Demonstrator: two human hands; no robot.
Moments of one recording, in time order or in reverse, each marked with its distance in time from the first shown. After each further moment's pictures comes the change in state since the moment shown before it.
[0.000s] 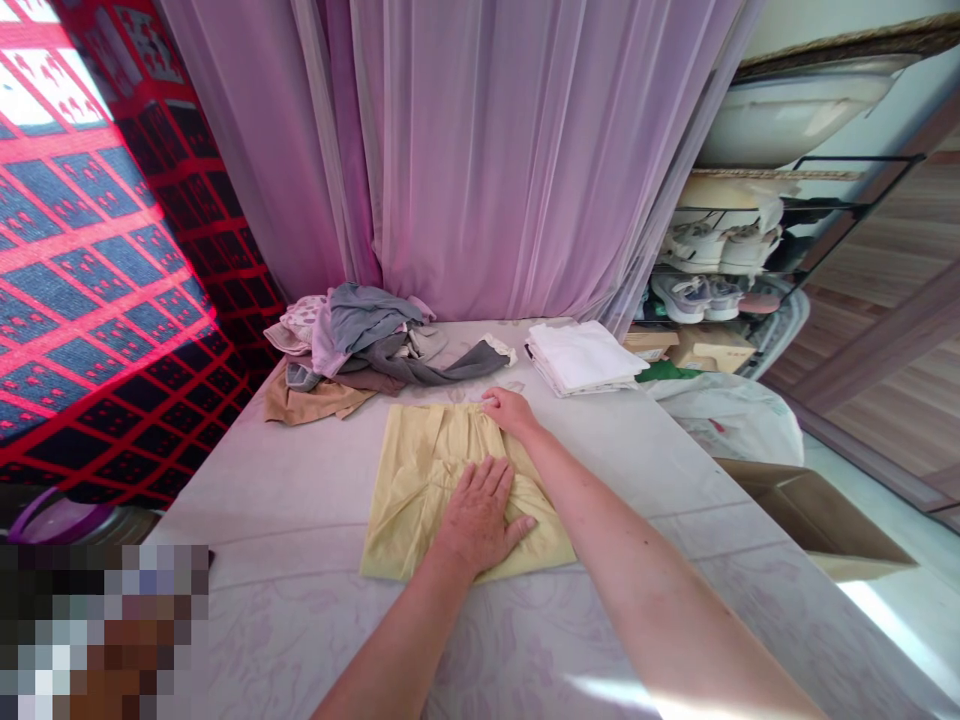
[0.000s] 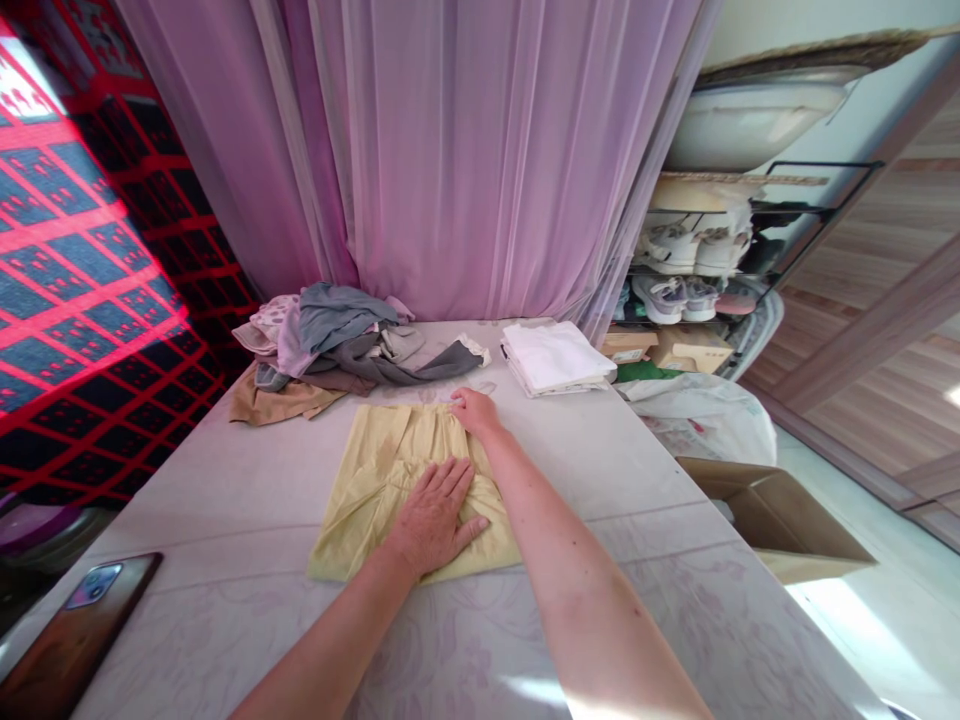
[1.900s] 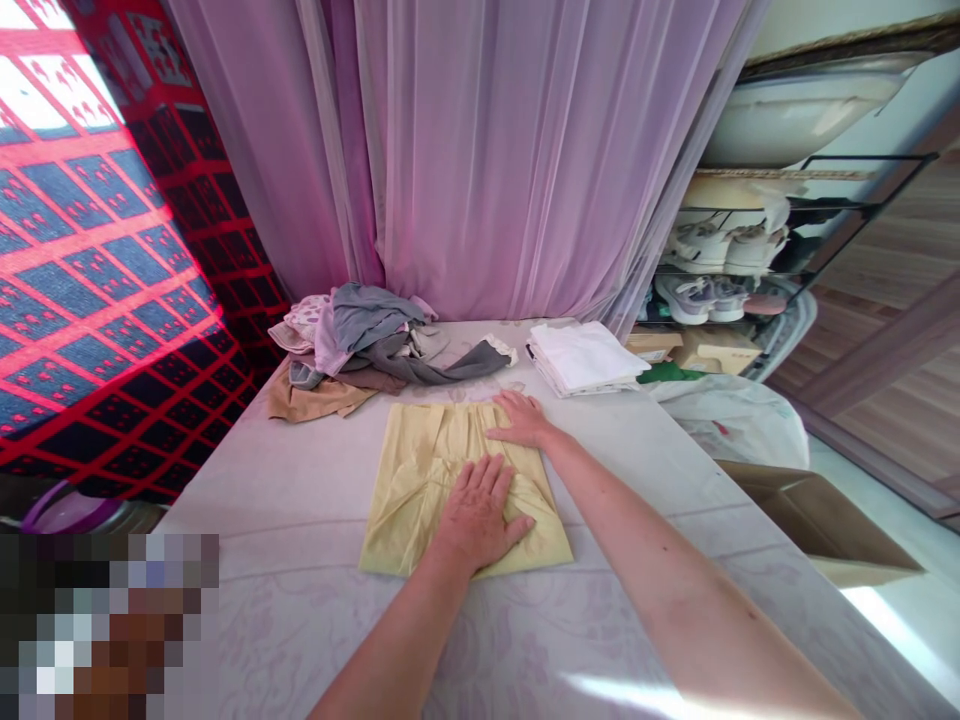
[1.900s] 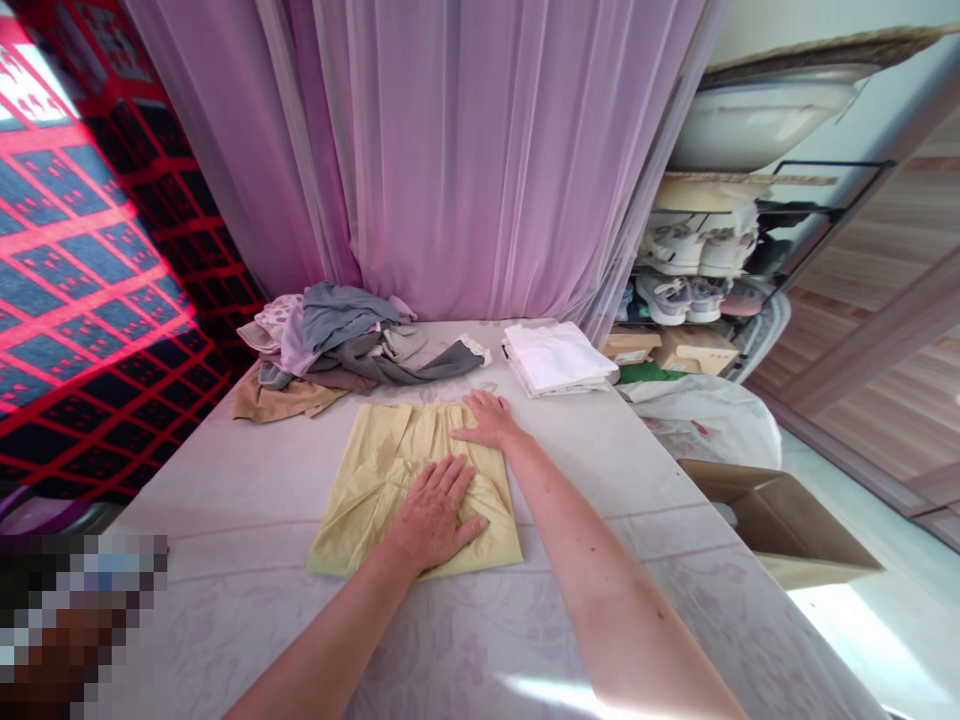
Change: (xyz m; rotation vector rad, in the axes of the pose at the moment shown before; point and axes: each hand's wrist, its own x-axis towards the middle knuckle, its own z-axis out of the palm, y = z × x) left_hand 0.001 0.004 0.000 0.019 -0.015 -0.071; right_hand -0.012 0.027 -0.012 -0.383 -0.212 -0.121
